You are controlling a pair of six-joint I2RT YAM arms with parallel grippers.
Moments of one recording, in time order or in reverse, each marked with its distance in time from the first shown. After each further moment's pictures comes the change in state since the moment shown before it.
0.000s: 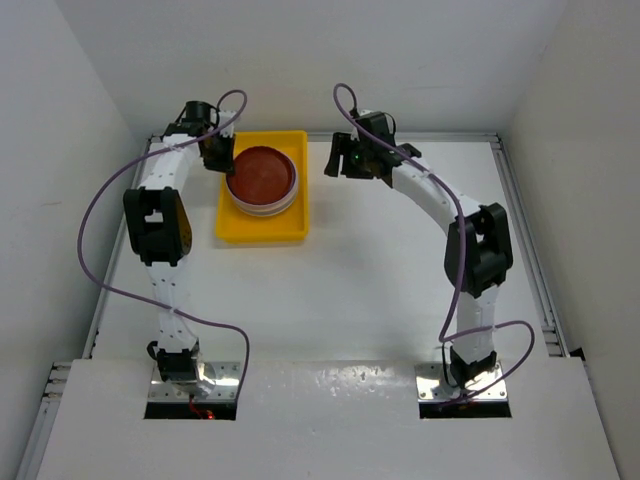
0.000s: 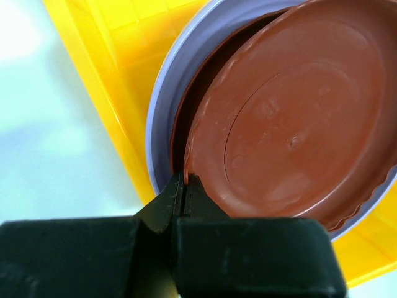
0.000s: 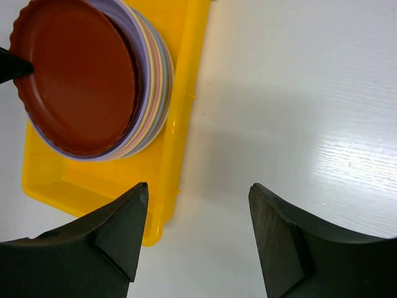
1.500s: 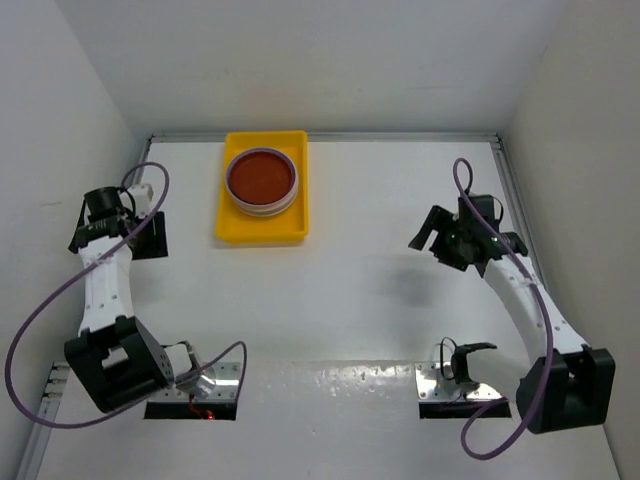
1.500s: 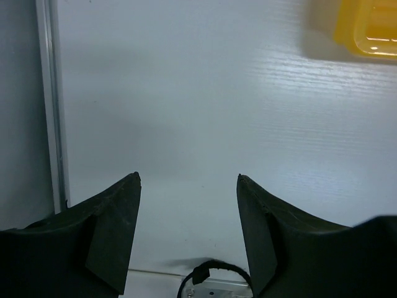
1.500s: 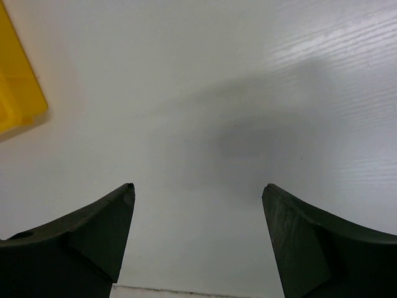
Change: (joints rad) left arm 0.431 -1.007 -1.041 0.006 -0.152 0.104; right arm -0.346 -0.893 -0.916 -0.206 -0.003 0.145
